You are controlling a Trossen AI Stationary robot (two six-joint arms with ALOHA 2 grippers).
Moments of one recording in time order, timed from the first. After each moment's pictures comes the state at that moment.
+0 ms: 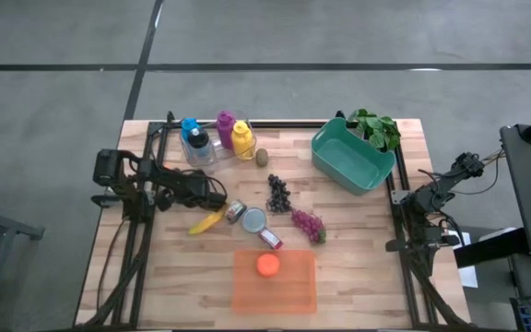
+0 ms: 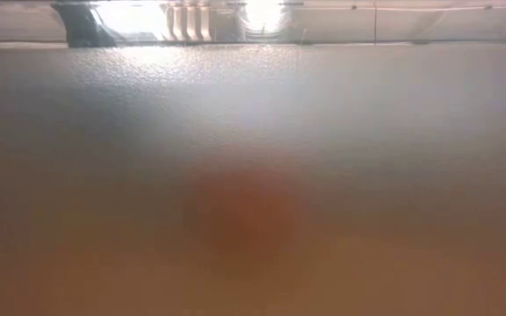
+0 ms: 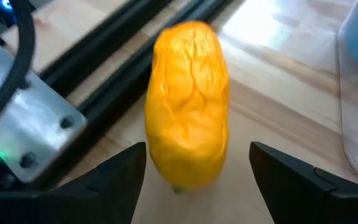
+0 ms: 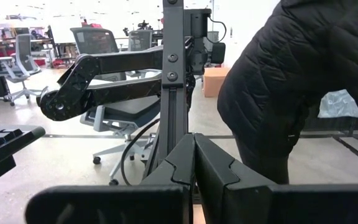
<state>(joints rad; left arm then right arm) 0.07 1.73 0.71 -1.16 -0.59 -2.31 0.61 0.01 0.01 0.04 -1.05 0.10</state>
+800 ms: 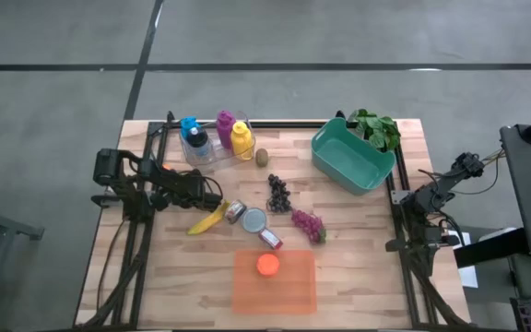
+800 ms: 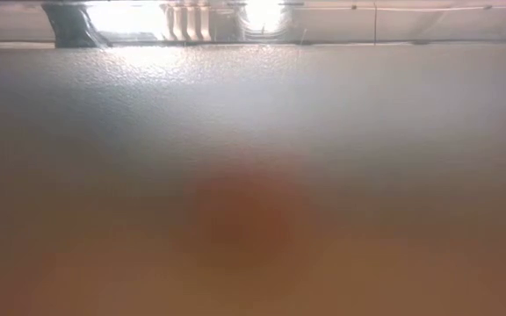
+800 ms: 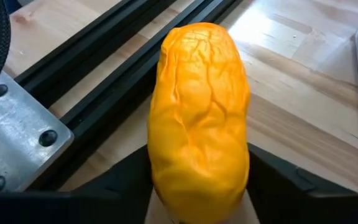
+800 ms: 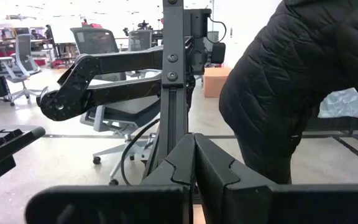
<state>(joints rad) 0.09 1.73 0.62 -1.04 -0.64 -2.31 0.61 0.01 0.01 0.04 -1.05 0.10</state>
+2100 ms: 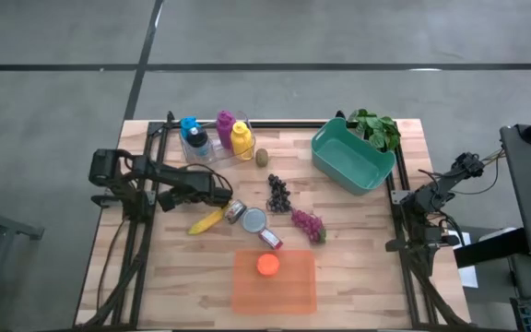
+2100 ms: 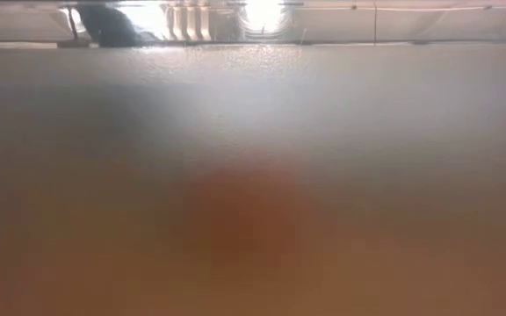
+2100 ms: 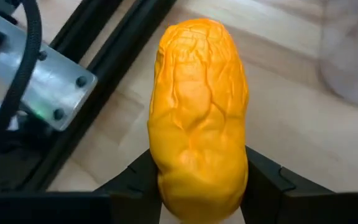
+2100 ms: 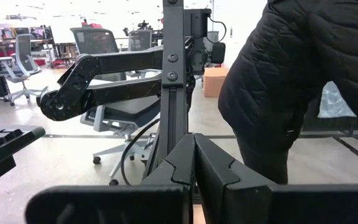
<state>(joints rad) 0.07 1.70 0.85 -1.24 -0.39 -2.12 0.61 0.01 0.01 0.04 -1.05 0.10</state>
